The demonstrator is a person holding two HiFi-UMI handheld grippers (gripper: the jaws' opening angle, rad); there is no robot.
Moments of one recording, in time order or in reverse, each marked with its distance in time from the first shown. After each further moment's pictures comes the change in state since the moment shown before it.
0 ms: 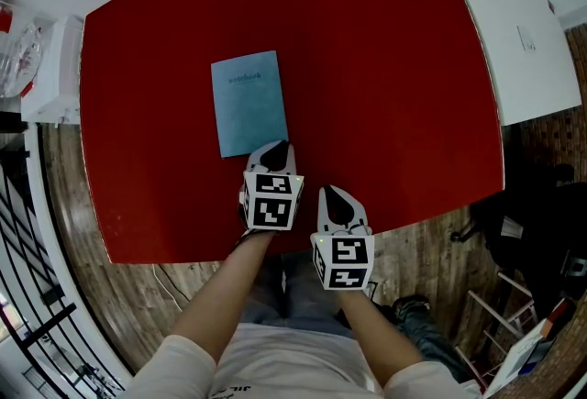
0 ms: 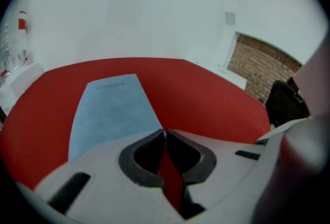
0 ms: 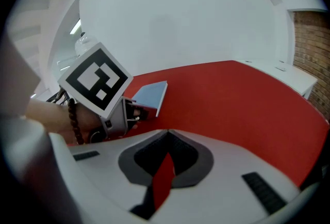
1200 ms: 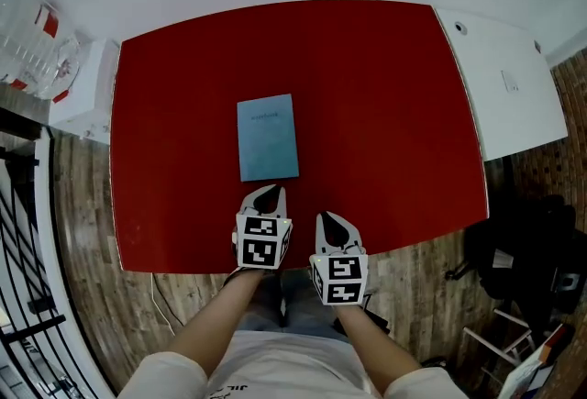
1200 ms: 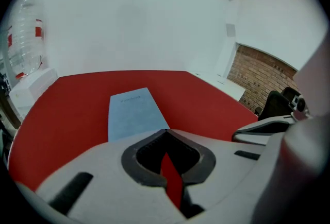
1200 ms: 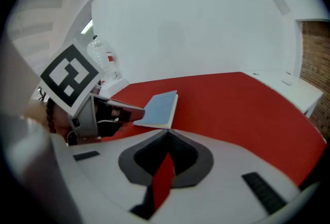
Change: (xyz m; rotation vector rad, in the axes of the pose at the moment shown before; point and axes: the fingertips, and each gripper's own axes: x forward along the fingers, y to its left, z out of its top) left arm -0.096 0.010 0.020 -0.023 -0.076 0.035; right arm -0.035 0.031 0.034 -0.078 -0.050 0.050
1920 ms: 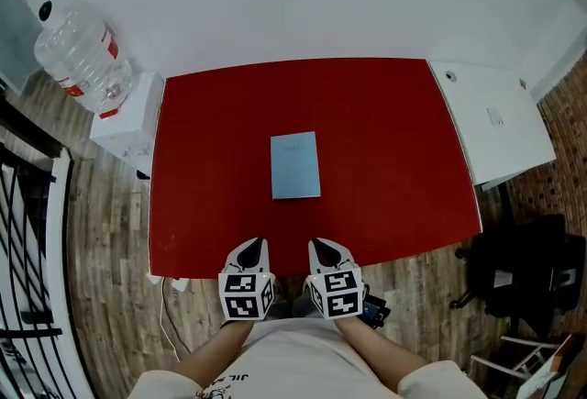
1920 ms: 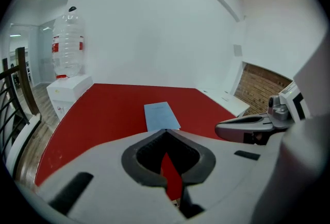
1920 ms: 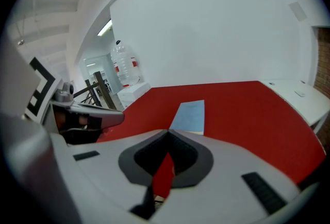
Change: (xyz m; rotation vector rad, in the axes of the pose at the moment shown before) left arm -0.196 0.029 -0.019 -0.115 -0.138 0.121; right arm -0.075 0.108 0.035 -0.070 -0.009 0.141
